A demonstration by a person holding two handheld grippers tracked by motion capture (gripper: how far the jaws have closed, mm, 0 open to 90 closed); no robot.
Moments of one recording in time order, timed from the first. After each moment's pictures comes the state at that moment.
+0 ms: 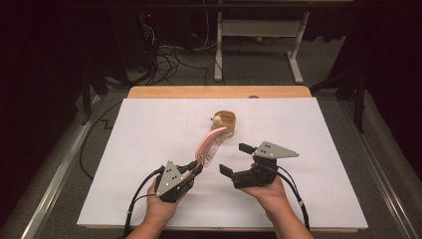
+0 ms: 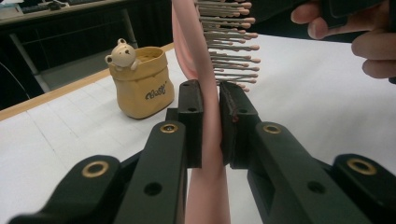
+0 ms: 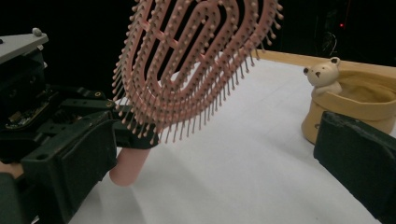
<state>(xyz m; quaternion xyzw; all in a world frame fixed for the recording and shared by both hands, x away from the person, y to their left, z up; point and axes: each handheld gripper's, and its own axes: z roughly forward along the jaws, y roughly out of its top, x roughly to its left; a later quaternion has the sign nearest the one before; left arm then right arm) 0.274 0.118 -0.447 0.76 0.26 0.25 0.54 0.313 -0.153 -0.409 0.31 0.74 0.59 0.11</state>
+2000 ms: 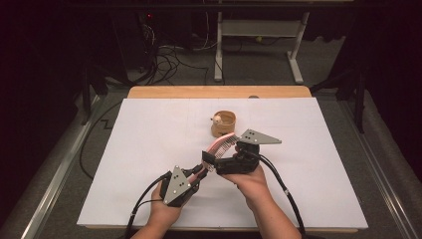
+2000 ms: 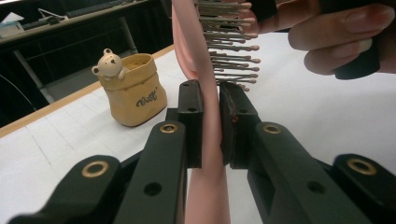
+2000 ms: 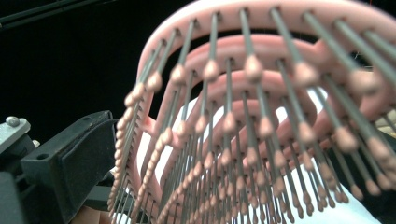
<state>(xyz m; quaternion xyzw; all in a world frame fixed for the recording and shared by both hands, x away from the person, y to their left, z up) 0.264 0.104 -0.449 0.77 0.24 0.27 0.53 0.336 -0.114 -0.398 0.33 0.70 0.63 0.07</state>
